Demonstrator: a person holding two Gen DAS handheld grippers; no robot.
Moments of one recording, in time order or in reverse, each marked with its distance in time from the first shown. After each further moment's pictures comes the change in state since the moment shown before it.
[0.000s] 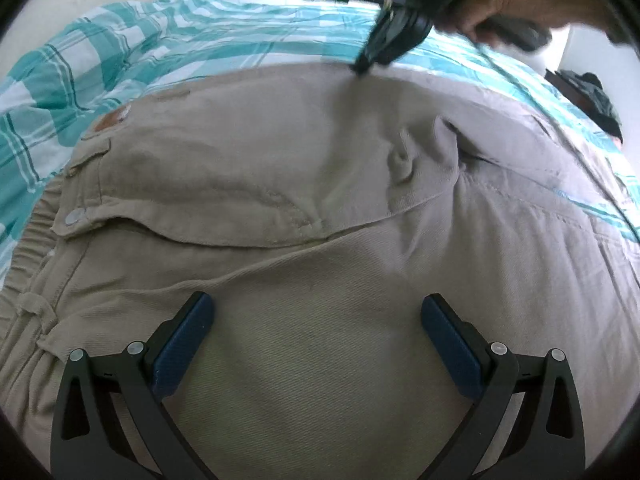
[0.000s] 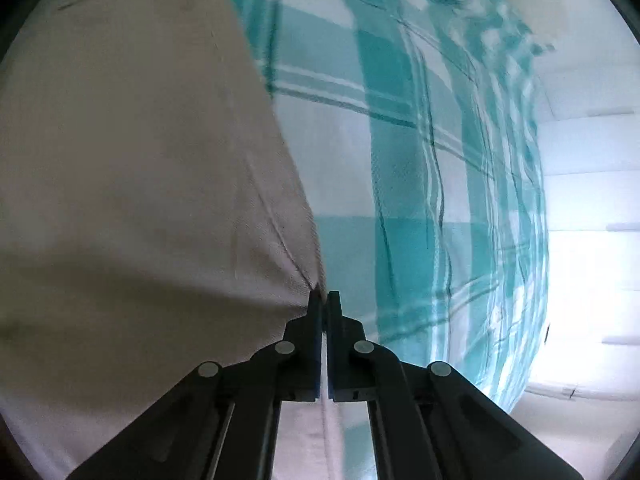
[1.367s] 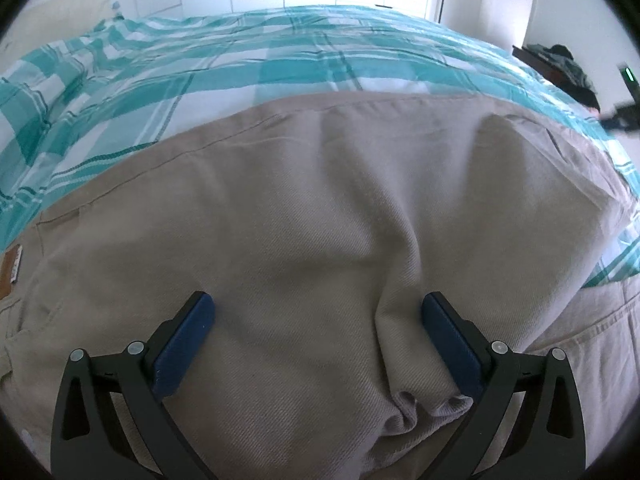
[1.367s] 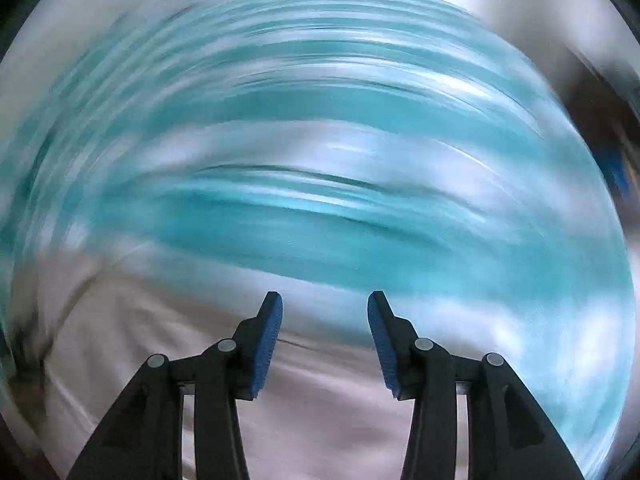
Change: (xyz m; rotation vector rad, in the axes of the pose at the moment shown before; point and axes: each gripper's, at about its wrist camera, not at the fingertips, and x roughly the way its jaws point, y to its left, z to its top) left arm 0.082 -0.023 0.098 0.152 -0.002 -0.093; right arm -0.004 -0.131 -0.564 1.509 0.066 0.185
